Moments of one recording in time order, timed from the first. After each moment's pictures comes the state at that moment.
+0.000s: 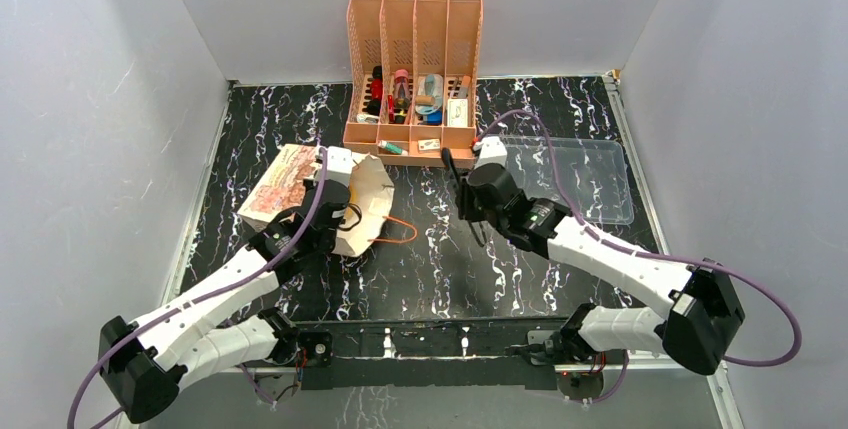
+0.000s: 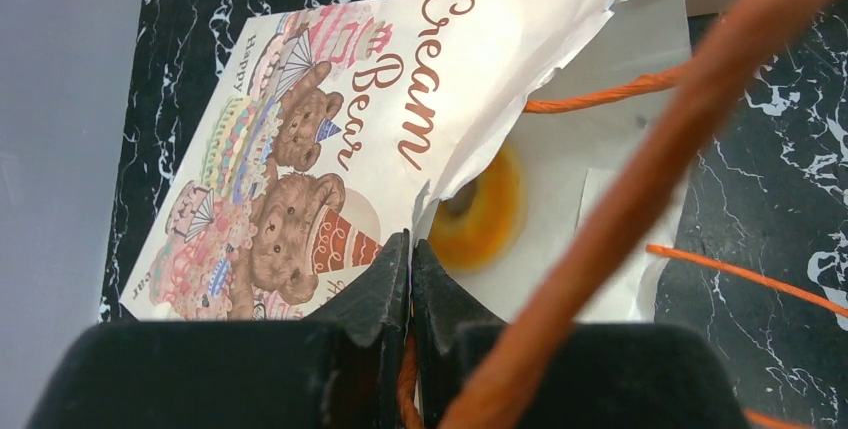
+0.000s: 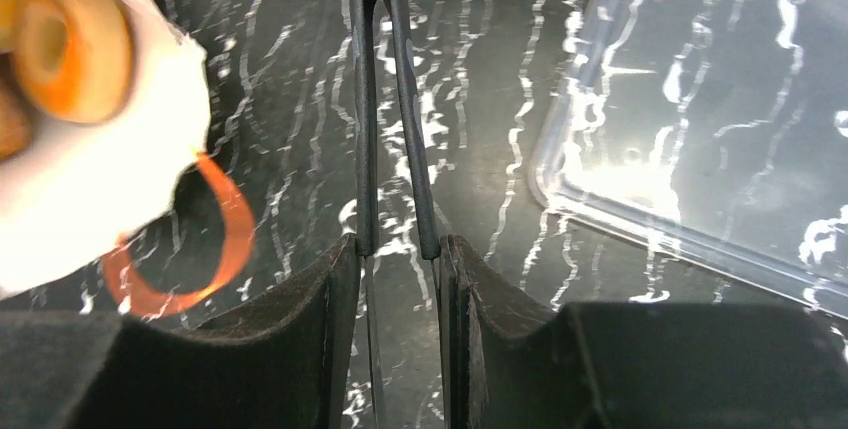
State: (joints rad) left arm -0.75 0.93 0.74 -0.38 -0.75 -0.08; right arm 0.77 1.20 0.87 -0.29 0.35 0.45
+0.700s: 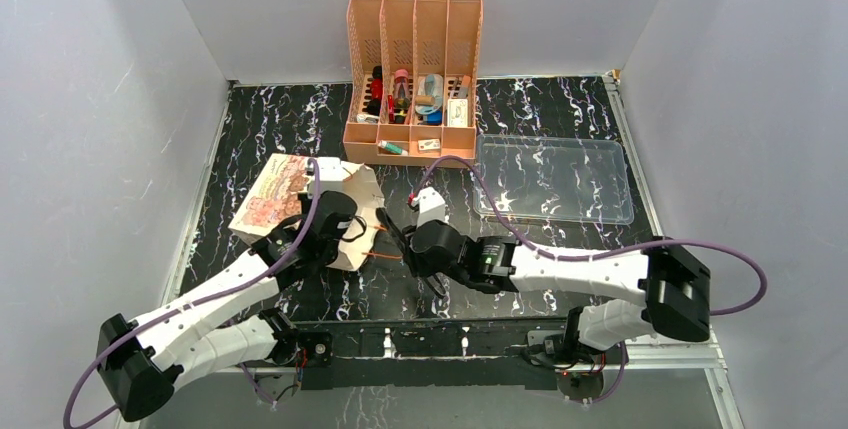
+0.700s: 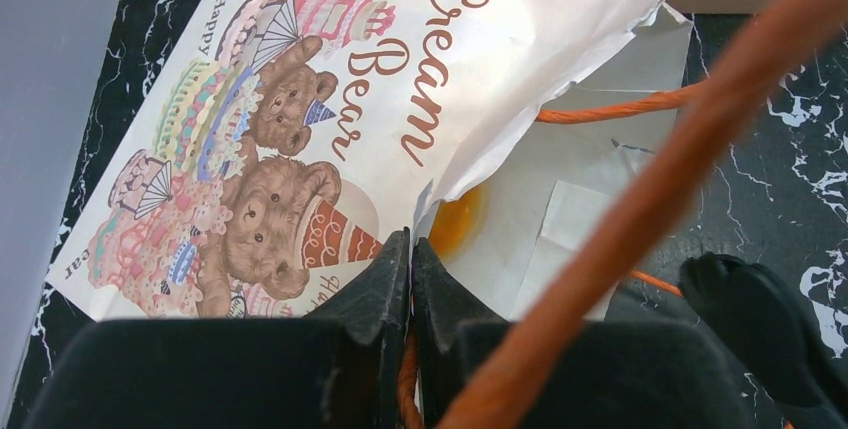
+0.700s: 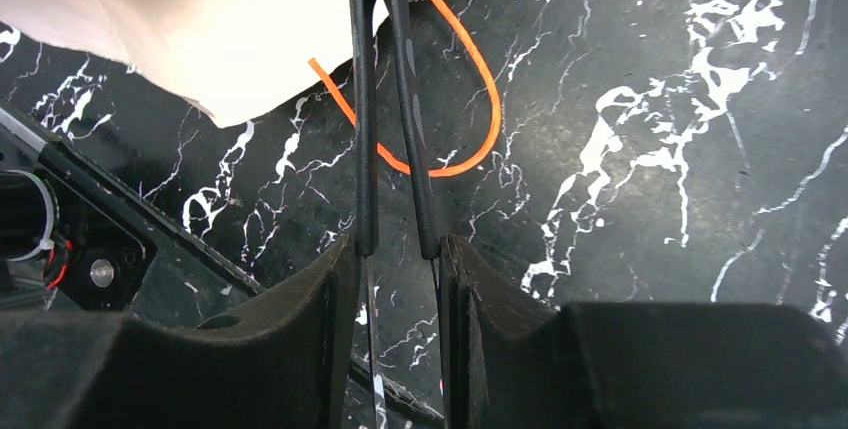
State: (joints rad) left arm -0.81 0.92 0.71 -0.48 -0.87 -0.33; right arm 1.22 1.34 0.89 -0.25 0.39 0.60
